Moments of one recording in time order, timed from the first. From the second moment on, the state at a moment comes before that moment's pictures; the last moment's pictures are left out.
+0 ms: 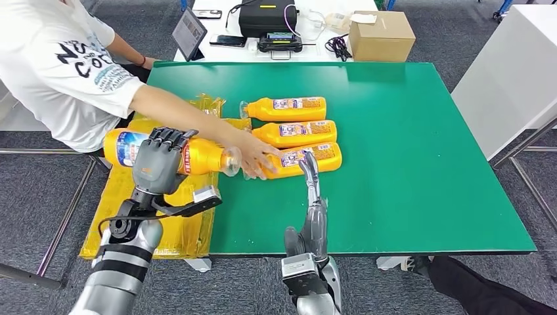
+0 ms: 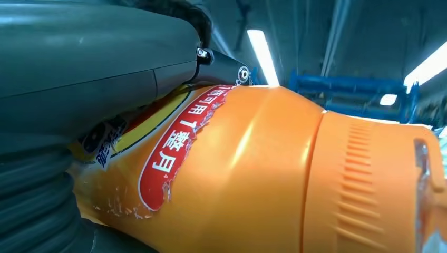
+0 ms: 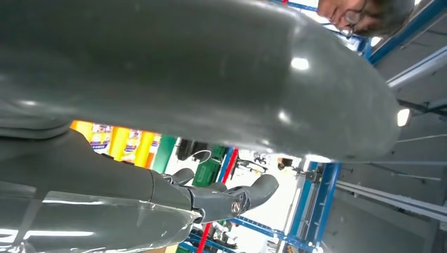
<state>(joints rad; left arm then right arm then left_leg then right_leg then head) -0.41 -0.14 -0.03 -1.09 -1.37 0.69 -0.38 0.00 0.21 0.59 -1.50 0.29 -0.57 -0.70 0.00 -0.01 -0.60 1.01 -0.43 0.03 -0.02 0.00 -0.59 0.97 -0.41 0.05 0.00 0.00</state>
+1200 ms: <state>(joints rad) -0.54 0.01 0.05 -0.55 -1.29 0.53 -0.28 0.02 0.21 0.57 -1.54 0.30 -0.45 -0.70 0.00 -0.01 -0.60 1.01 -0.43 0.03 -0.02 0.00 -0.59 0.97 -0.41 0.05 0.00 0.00</state>
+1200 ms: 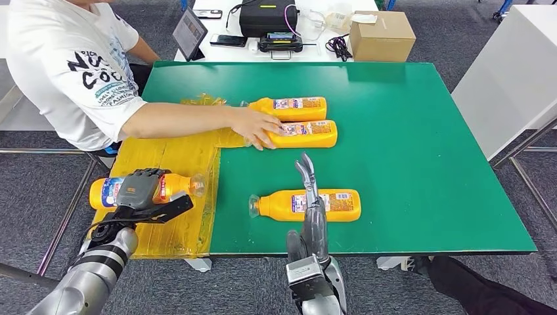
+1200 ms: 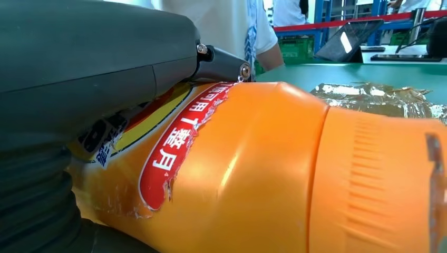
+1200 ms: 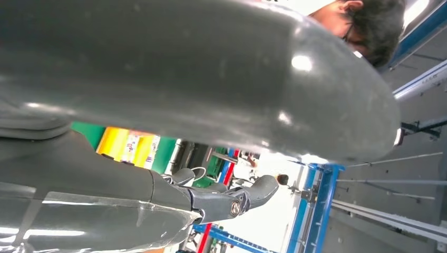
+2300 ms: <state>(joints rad) -0.59 0.02 0.03 -0.48 -1.35 0.34 -0.17 0.04 0.23 0.54 -1.51 0.31 -0.41 -0.70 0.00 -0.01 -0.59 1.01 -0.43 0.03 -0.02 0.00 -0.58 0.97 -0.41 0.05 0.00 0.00</state>
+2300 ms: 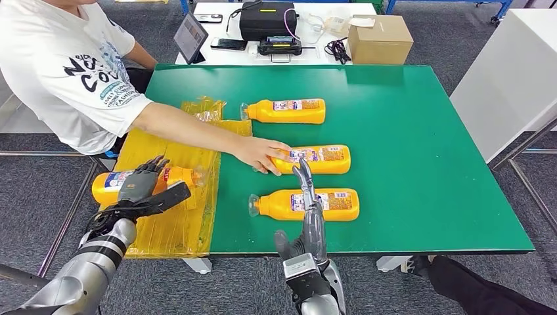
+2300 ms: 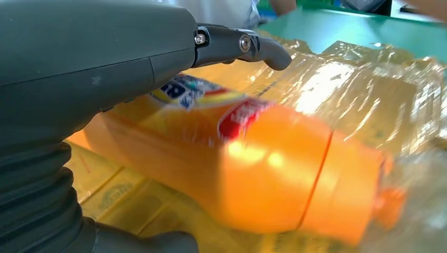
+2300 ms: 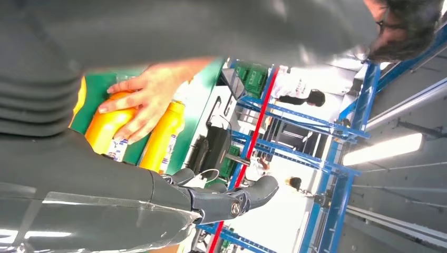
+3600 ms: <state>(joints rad) -0.26 -0.14 0.09 -1.28 -0.33 0.38 -0.61 0.04 0.22 0.43 -1.42 0.52 -0.47 -0.53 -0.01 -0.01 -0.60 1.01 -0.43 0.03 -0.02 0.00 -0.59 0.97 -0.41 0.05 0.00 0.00</state>
